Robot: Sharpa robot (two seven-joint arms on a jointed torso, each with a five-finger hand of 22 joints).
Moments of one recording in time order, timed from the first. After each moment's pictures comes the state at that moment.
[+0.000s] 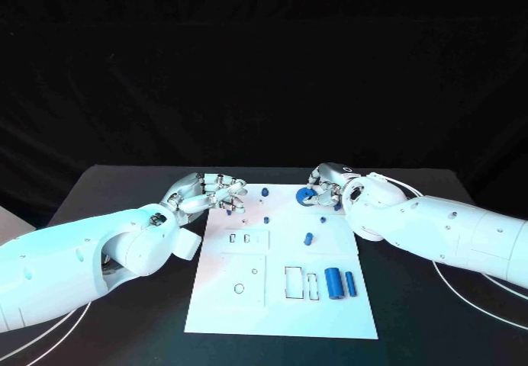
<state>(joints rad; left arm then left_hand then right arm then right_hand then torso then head) 1.16 -0.95 -0.01 1.61 -0.17 -0.21 0.33 1.47 -0.09 0.18 0.29 0.05 0.79 0.20 0.29 0.28 1.03 0.17 0.15 0.08 0.98 0.11 0.48 0.45 0.17 0.97 0.21 0.43 0.16 1.30 -0.54 -0.17 1.15 -1.41 -0.38 -0.26 1.38 -0.14 0.24 0.24 0.06 0.91 0.13 0.30 0.31 1.47 0.06 1.53 1.31 1.47 -0.01 1.51 1.31 0.01 1.47 0.09 1.57 1.31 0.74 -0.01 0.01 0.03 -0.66</state>
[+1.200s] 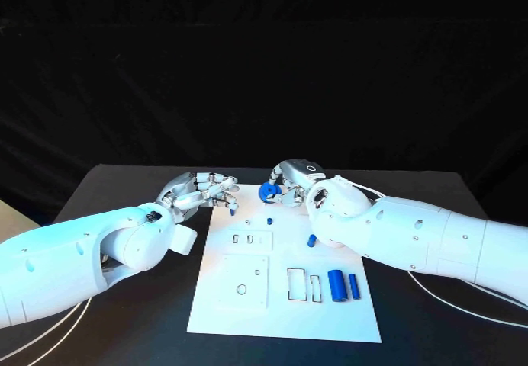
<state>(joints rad) 1.16 -0.96 -0.01 1.56 -0.10 -0.21 0.34 1.47 -0.09 0.18 0.29 0.05 0.79 0.20 0.29 0.29 1.03 0.17 0.15 0.08 0.98 0.11 0.47 0.45 0.17 0.97 0.21 0.43 0.16 1.31 -0.41 -0.16 1.23 -1.51 -0.50 -0.31 1.39 -0.14 0.27 0.23 0.06 0.93 0.13 0.30 0.30 1.47 0.06 1.53 1.31 1.47 -0.02 1.51 1.31 0.01 1.47 0.08 1.57 1.31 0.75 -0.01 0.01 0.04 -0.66</state>
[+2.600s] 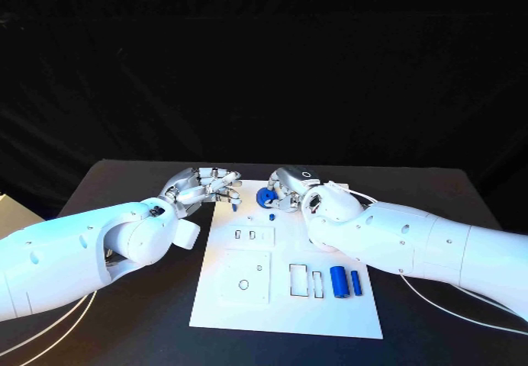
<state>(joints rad) 1.16 -0.96 -0.01 1.57 -0.08 -0.21 0.34 1.47 -0.09 0.18 0.29 0.05 0.79 0.20 0.29 0.28 1.03 0.17 0.15 0.08 0.98 0.11 0.47 0.45 0.17 0.97 0.21 0.43 0.16 1.27 -0.36 -0.17 1.16 -1.52 -0.49 -0.30 1.39 -0.14 0.27 0.23 0.06 0.92 0.13 0.29 0.30 1.47 0.06 1.53 1.31 1.47 -0.02 1.51 1.31 0.01 1.47 0.08 1.57 1.31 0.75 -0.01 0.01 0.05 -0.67</state>
